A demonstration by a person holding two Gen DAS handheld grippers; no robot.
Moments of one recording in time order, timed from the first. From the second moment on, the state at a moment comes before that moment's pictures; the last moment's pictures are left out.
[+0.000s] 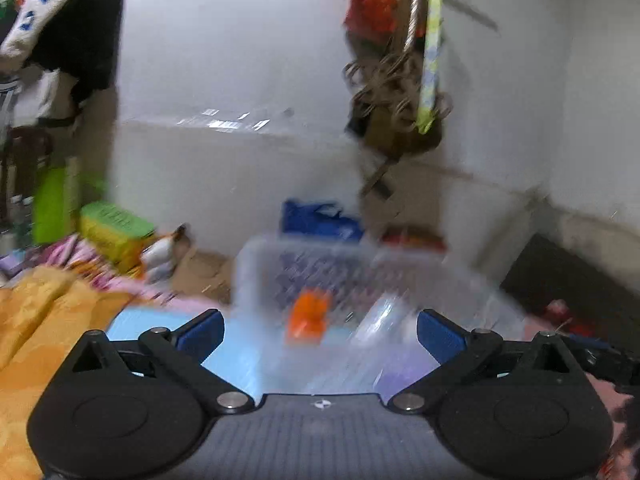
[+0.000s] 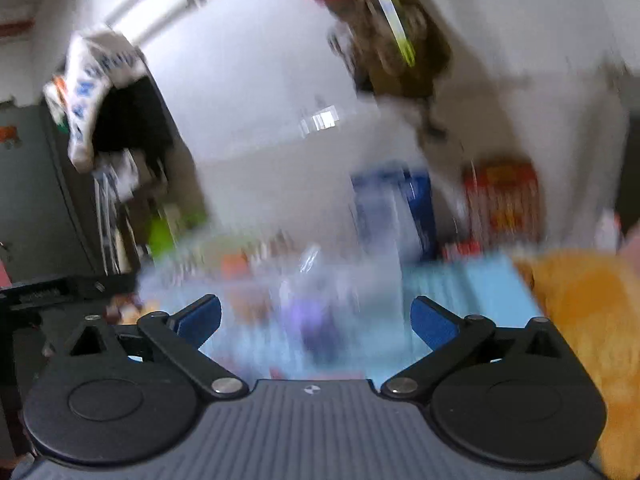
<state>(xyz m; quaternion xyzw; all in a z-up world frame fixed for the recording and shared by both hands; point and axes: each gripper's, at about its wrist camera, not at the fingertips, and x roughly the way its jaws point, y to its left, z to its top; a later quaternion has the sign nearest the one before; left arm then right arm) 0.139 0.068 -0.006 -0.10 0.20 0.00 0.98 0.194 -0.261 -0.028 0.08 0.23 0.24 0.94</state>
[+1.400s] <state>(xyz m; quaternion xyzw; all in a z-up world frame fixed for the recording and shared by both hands) 0.103 0.049 -0.092 0.00 0.27 0.07 0.96 0.139 -0.227 -0.070 -0.08 0.33 0.26 0.90</state>
